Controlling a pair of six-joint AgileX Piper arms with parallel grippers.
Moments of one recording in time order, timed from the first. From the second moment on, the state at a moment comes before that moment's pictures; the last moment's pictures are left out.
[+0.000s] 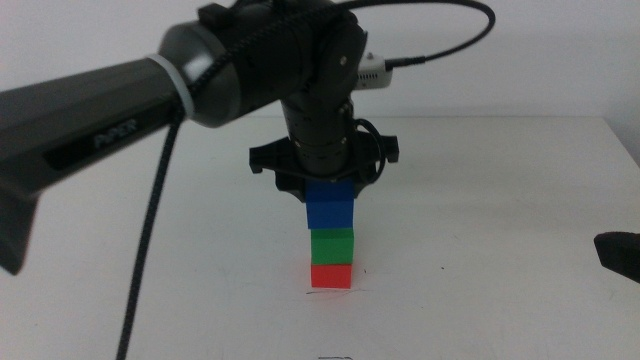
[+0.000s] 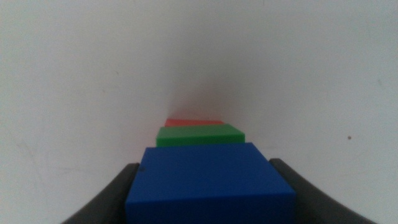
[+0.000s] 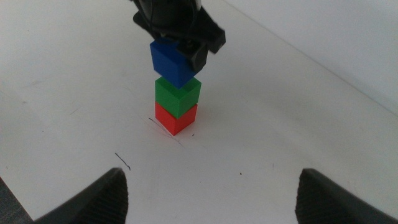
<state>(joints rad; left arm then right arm) -0.71 1.90 -1.72 0.11 1.12 -0.74 0.49 0.70 -0.98 0.19 0.91 -0.35</state>
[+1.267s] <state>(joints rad) -0.72 1.94 -1.73 0.11 1.13 -0.75 0.49 0.70 -0.98 0.19 0.91 -0.35</state>
